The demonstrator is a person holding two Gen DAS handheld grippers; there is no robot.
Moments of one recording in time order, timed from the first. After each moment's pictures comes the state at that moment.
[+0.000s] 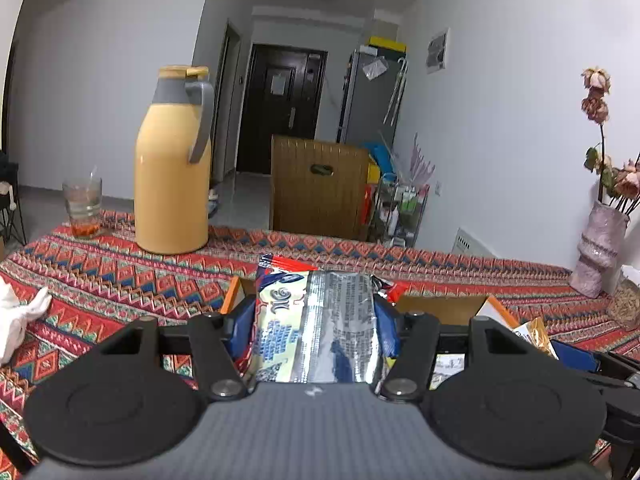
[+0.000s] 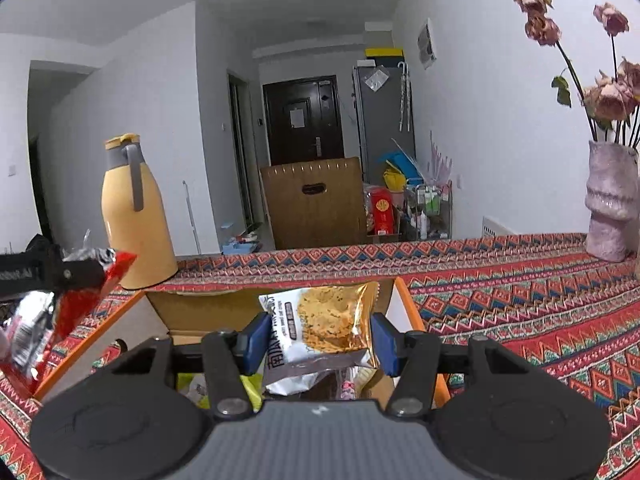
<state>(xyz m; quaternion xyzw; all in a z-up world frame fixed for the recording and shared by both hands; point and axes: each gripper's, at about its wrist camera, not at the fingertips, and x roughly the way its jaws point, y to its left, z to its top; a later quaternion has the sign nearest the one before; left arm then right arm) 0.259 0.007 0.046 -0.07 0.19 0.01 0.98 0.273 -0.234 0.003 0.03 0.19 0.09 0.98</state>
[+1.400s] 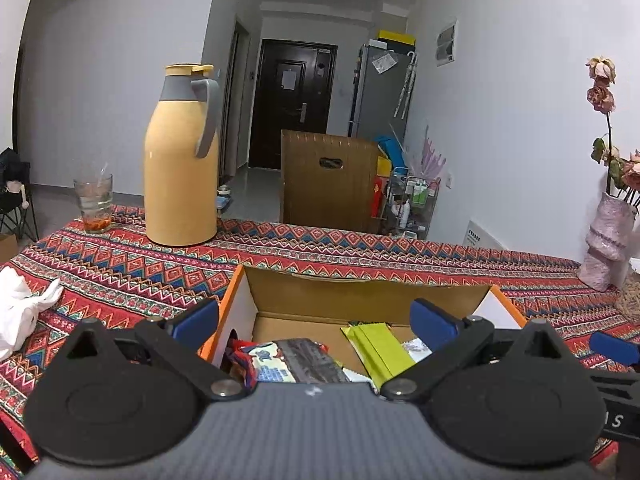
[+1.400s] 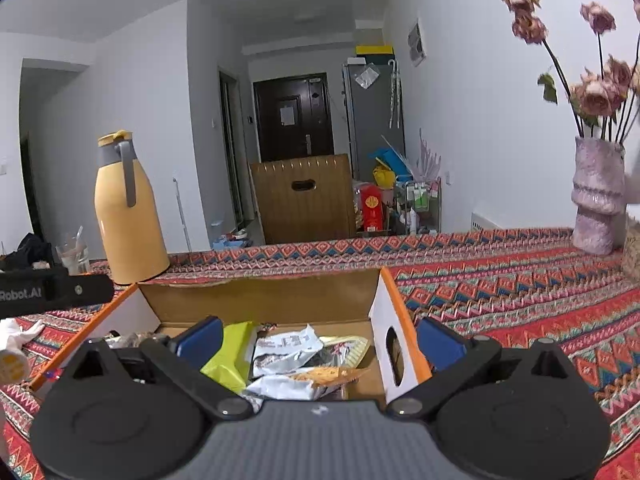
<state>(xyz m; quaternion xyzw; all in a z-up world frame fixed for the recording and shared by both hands) 0.247 -0.007 0.049 -0.07 0.20 0.03 0.98 0.257 -0.237 0.011 0.03 0.18 0.07 0.98</state>
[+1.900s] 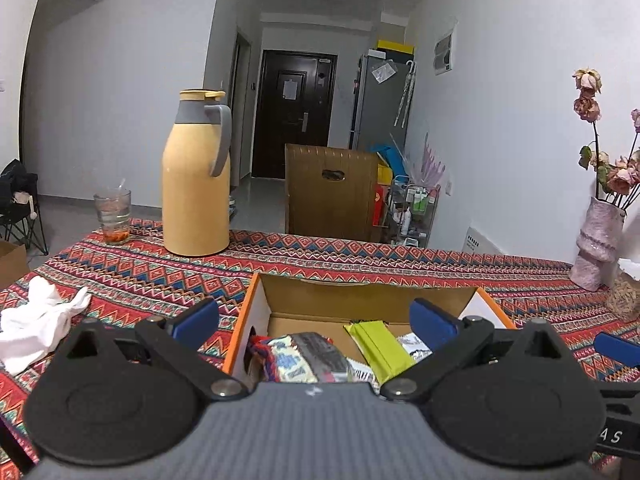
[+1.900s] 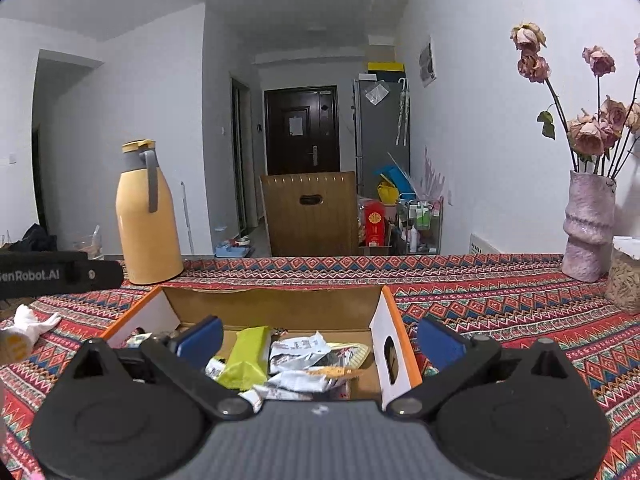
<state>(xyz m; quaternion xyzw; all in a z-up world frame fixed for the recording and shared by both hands) 0.193 -0.005 0.072 -0.06 0.18 0.04 0.98 0.203 -0.228 0.036 0.01 0.17 0.07 0.98</state>
